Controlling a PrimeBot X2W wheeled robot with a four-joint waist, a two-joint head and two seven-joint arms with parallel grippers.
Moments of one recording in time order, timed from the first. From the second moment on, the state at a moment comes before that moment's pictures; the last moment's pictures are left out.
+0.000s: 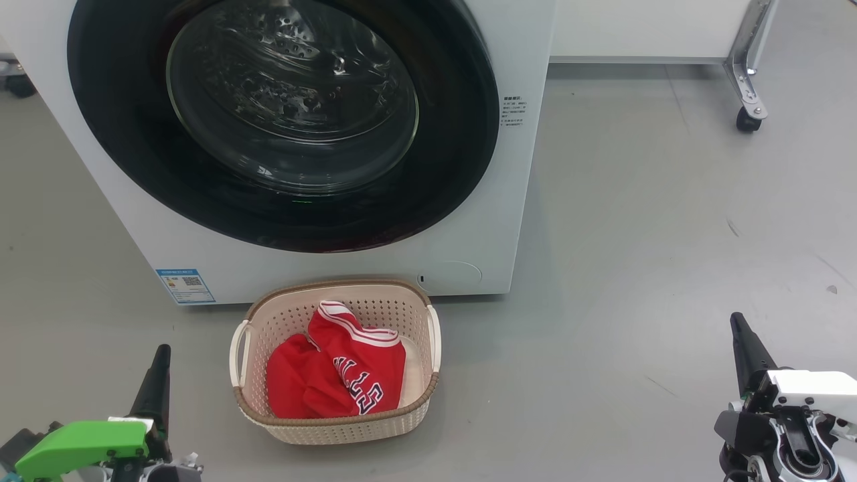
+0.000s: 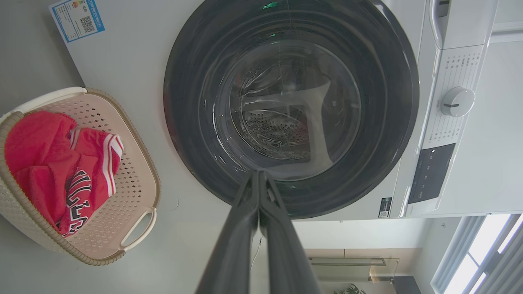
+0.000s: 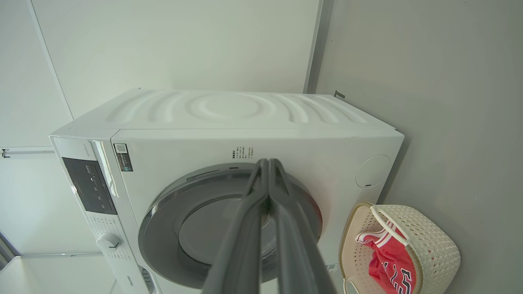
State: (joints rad) left arm -0.05 0.06 0.04 0.27 -1.65 -0.12 0.08; right arm -0.06 -0.04 -0.13 0.28 1.61 0.12 0.10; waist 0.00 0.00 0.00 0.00
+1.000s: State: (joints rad) left arm -0.05 0.06 0.04 0.27 -1.65 -0.12 0.08; right arm -0.06 -0.04 -0.13 0.28 1.61 0.12 0.10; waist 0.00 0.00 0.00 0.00
